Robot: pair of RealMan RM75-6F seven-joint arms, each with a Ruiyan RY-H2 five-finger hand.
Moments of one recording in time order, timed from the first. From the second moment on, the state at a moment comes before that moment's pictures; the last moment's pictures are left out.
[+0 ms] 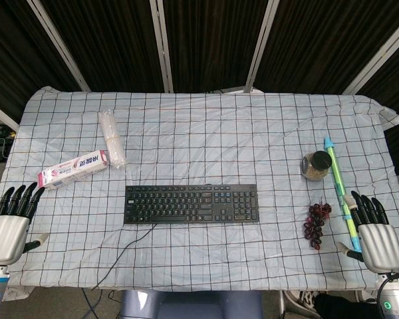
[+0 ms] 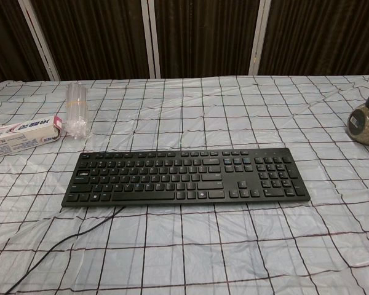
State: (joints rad) left arm -0.09 -1.18 -0.01 -1.65 1.57 1.52 0.32; right arm 0.07 -1.14 0.04 -1.62 -1.54 1.49 -0.14
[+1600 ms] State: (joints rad) left arm -0.39 -1.09 -0.05 -2.08 1.11 1.06 0.91; right arm 0.07 -1.14 0.05 -1.64 -1.50 1.47 -0.13
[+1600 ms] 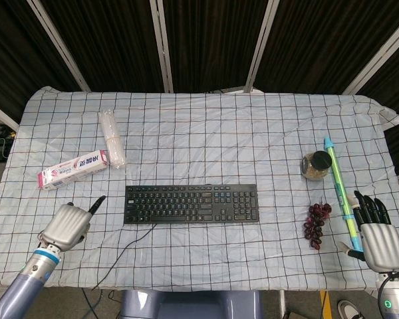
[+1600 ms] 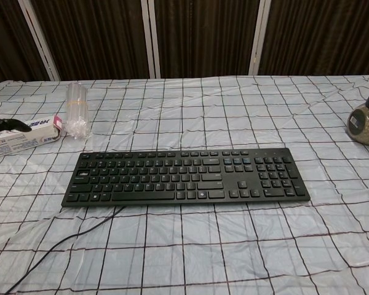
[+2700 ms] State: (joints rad) left arm -0.91 -1.30 0.03 -2.06 0.44 1.01 1.18; right arm 0.07 -1.13 0.06 -1.66 -1.46 1.46 -0.13
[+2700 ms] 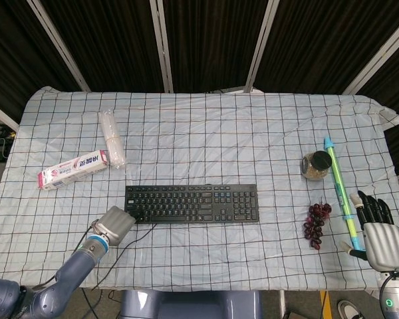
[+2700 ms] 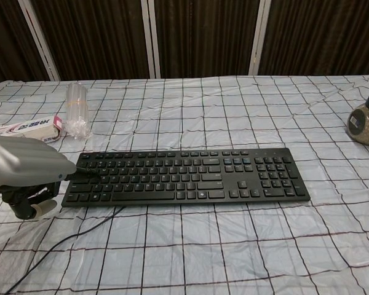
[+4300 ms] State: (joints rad) left arm -1.05 -1.39 0.14 -2.02 0.39 1.08 1.02; right arm 0.07 -1.13 0.06 -1.66 -1.46 1.45 -0.12
